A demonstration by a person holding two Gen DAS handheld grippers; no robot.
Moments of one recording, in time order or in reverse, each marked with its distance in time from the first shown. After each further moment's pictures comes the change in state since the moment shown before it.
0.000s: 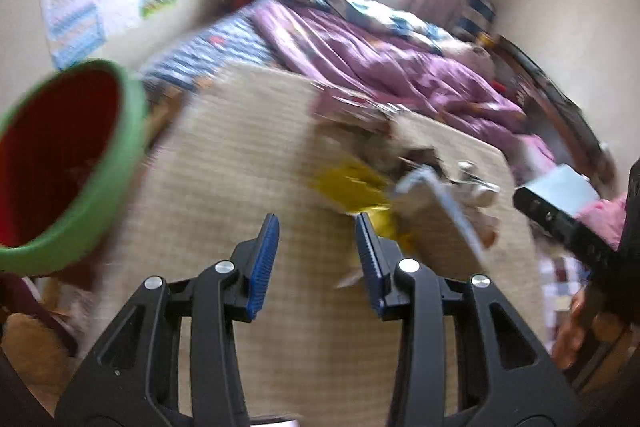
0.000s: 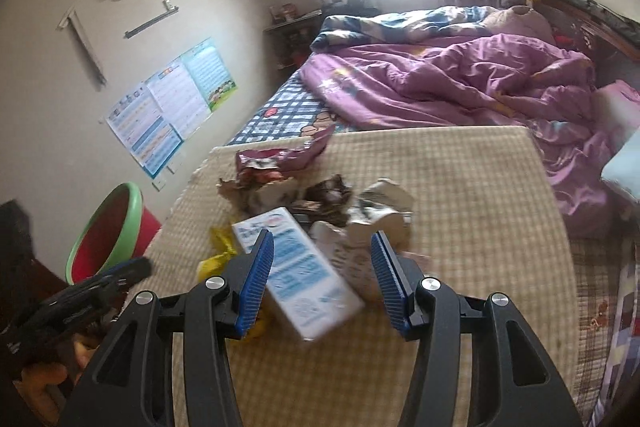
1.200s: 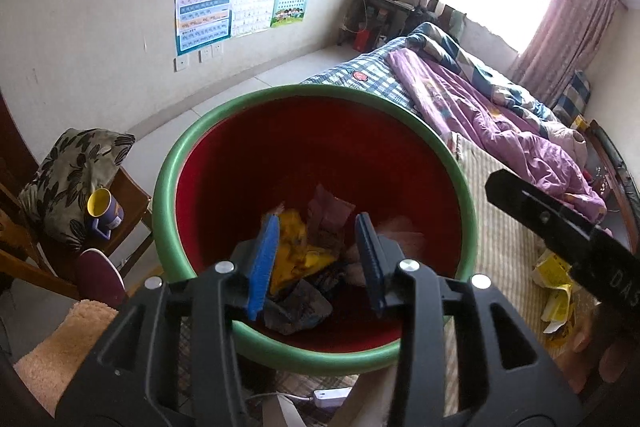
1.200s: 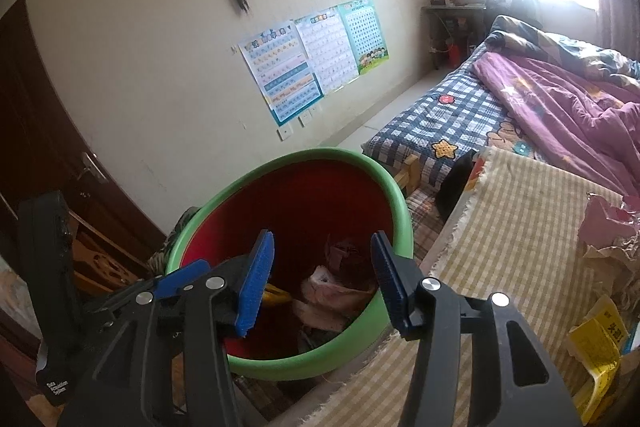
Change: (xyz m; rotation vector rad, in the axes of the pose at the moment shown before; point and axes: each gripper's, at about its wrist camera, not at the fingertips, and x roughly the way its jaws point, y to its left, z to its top) left arm -0.076 0.214 0.006 -0.257 -0.169 0.323; right arm 0.123 0.305 0.000 -0.324 0.101 0.388
